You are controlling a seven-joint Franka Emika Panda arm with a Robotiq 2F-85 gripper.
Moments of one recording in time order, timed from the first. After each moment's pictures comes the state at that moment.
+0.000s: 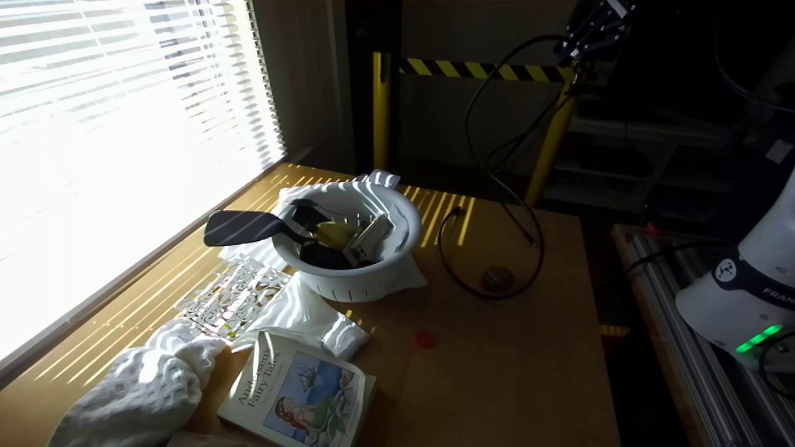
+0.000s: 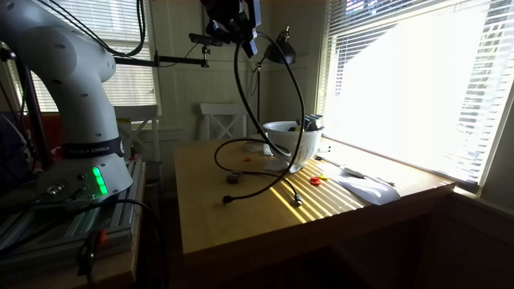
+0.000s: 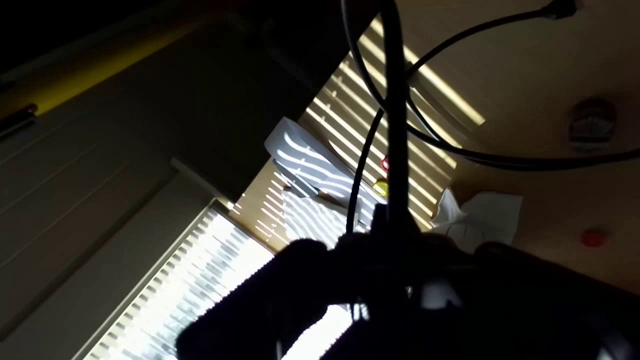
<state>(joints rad) -0.18 -0.91 -0.55 -2.77 -0.32 2.48 -1.05</state>
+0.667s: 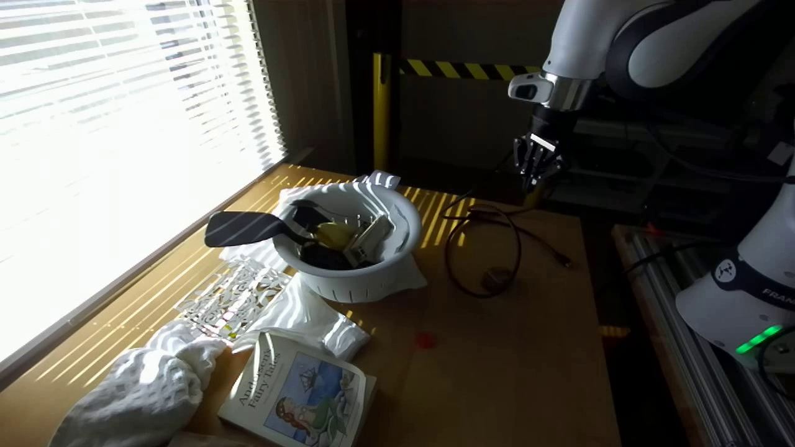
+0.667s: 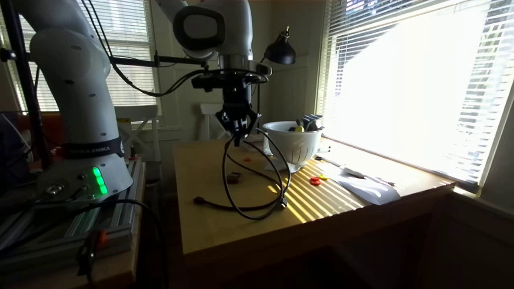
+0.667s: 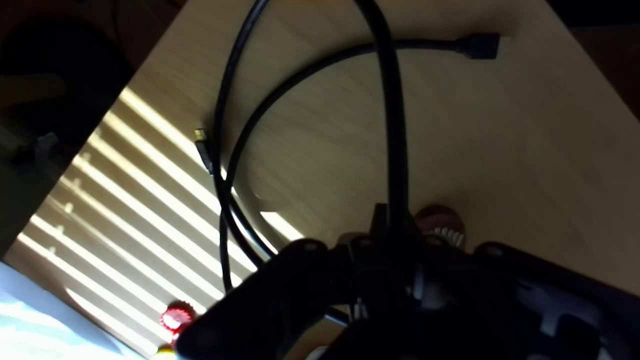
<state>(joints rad) 0.01 -0.30 -0.43 -2.78 -0.22 2.54 -0.92</state>
